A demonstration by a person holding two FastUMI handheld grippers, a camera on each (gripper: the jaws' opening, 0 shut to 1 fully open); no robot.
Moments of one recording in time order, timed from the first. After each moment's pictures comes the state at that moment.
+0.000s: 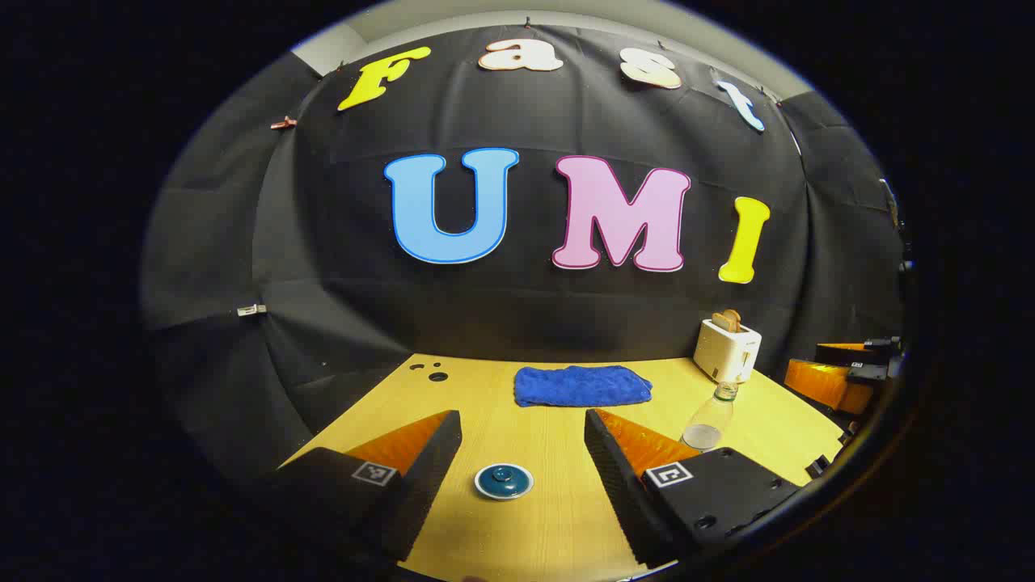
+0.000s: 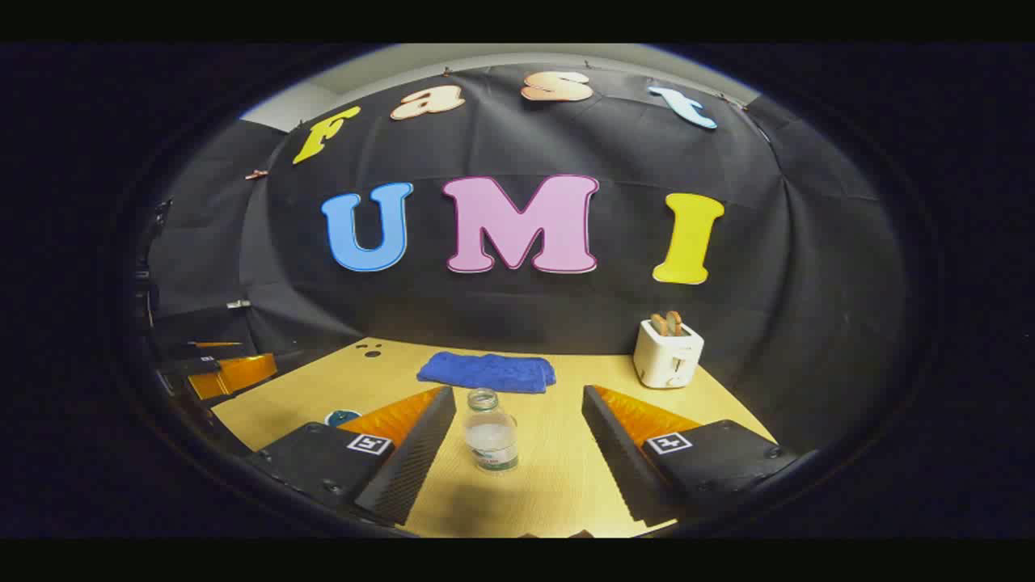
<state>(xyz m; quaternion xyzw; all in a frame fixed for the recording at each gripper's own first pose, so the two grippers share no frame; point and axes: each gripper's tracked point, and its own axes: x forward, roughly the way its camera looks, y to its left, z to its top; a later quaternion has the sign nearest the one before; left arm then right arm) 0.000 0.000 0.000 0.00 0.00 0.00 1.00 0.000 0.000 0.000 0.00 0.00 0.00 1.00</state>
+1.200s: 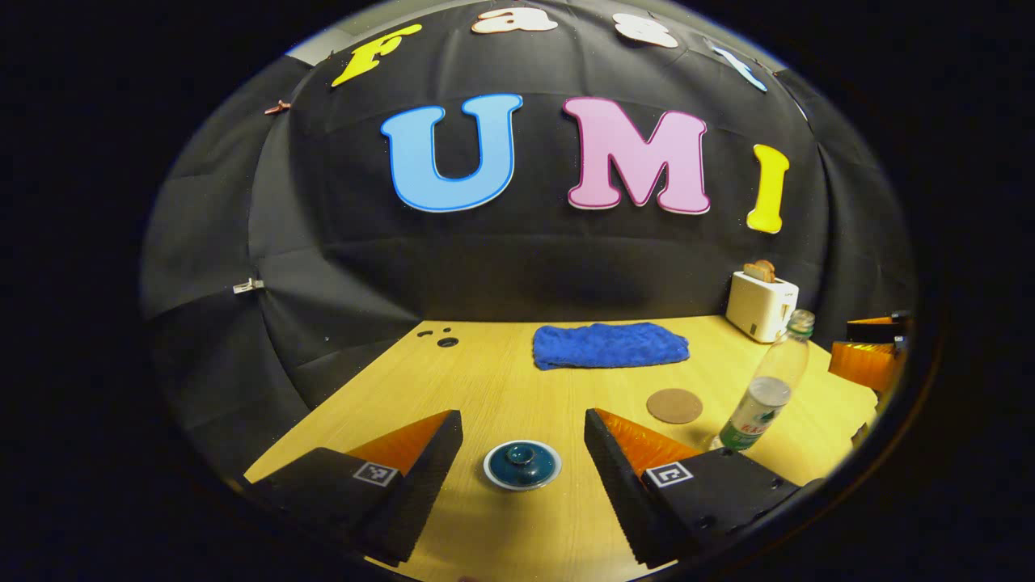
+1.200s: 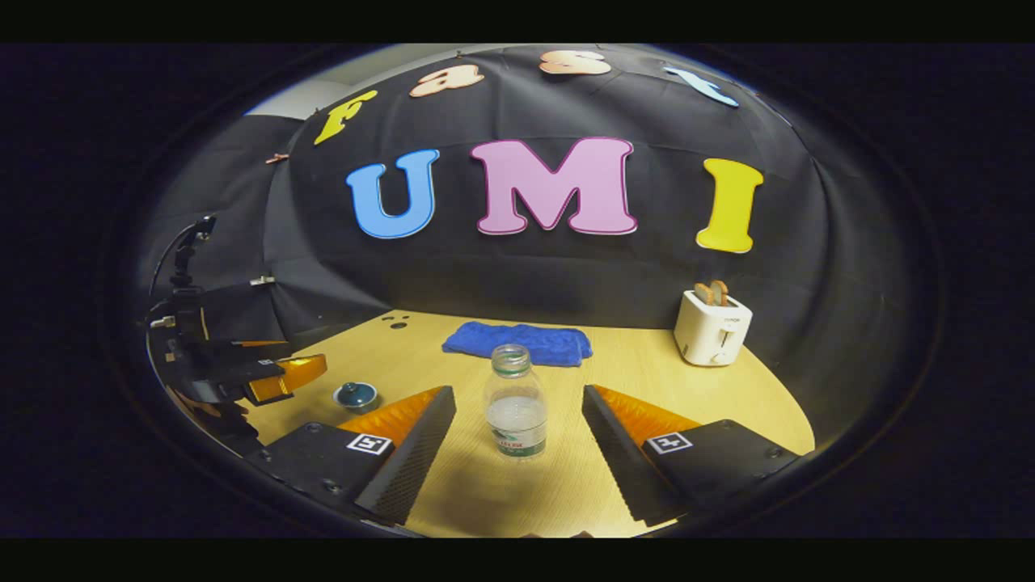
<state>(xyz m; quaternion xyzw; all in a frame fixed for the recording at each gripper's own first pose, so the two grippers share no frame) 0.072 0.021 -0.101 0.02 0.06 0.04 1.00 0.038 0.023 -0.078 -0.01 0.05 0.06 1.00</state>
